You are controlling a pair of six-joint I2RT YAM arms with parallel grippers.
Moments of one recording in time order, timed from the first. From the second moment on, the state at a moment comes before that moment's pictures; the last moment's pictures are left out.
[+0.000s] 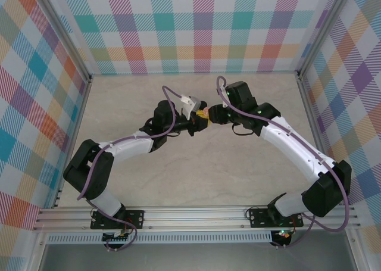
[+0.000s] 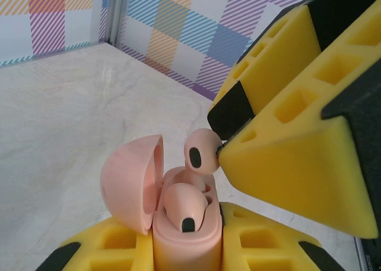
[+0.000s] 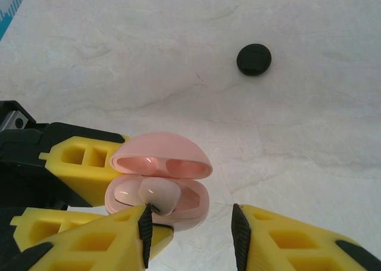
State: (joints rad) left arm -0.63 1.62 0.95 0.47 0.56 -0.21; right arm 0.60 1.40 1.34 -0.70 -0.05 0.33
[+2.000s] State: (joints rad) left arm -0.63 1.59 0.95 0.47 0.56 -0.20; right arm 0.60 1.40 1.38 -0.73 -0.09 0.31
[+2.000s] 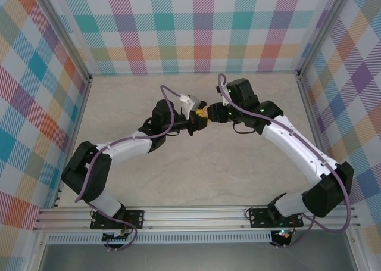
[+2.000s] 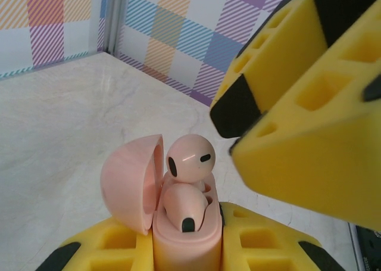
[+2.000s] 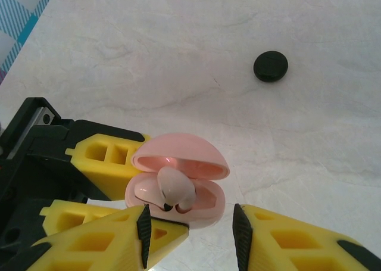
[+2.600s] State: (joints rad) left arm -0.63 1.59 0.95 0.47 0.59 -0.19; right arm 0.60 1.45 1.42 -0.76 -0.08 0.34
